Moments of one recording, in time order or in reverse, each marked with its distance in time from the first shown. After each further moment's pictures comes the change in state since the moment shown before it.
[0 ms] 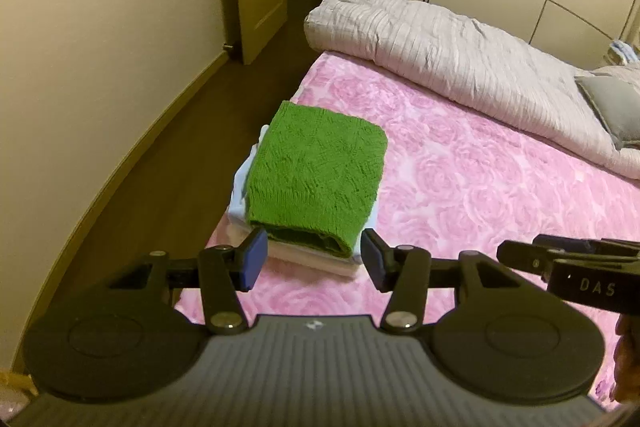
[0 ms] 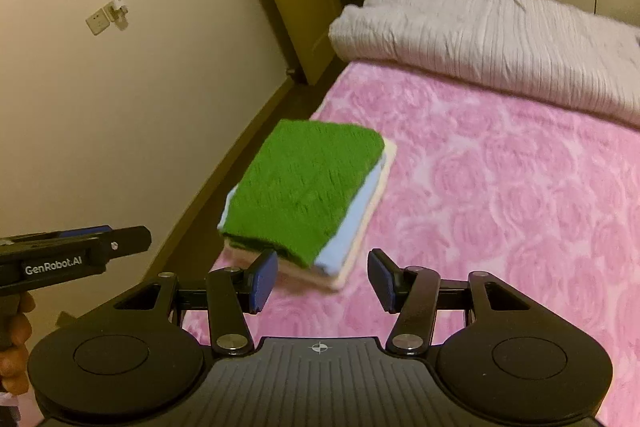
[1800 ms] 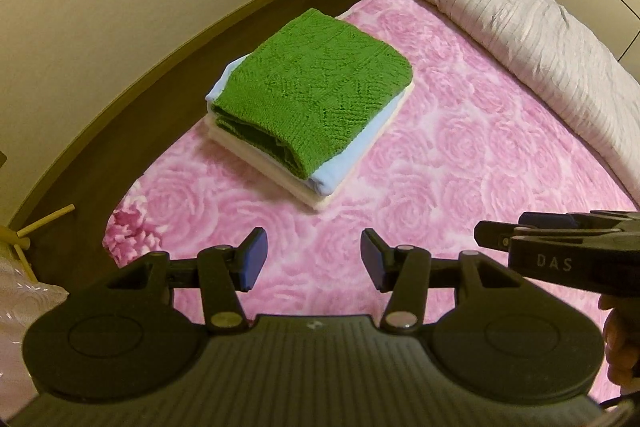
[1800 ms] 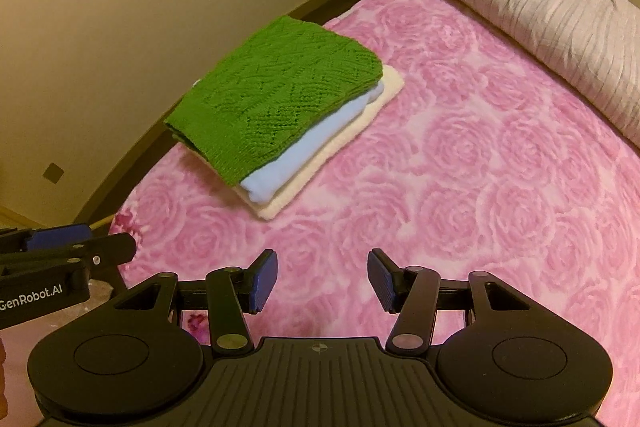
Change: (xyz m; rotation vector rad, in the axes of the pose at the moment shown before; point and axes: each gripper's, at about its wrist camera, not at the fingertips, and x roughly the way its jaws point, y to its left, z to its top) left arm 0.067 -0.101 -0.028 -0.307 0.195 0.177; right arm 0.086 -0.103 0.039 -0.315 0.322 0.065
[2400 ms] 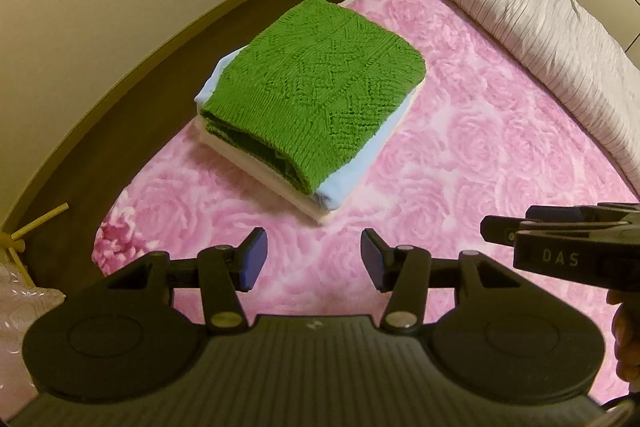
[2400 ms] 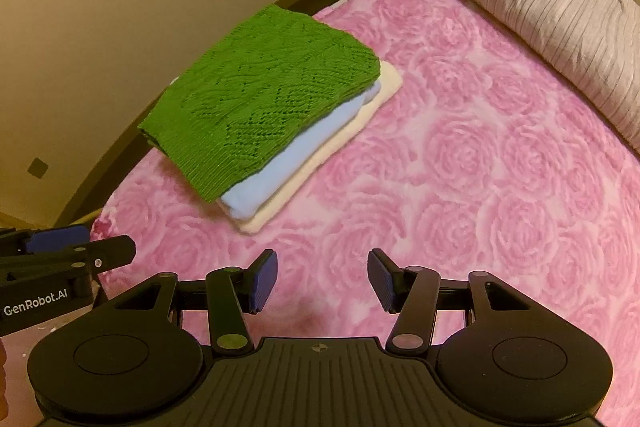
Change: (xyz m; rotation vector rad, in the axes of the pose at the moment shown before) left arm 0.046 0.007 0.031 0.010 0.050 -0.007; right arm 0.040 -0.002 0.034 -0.005 0.051 -0.036
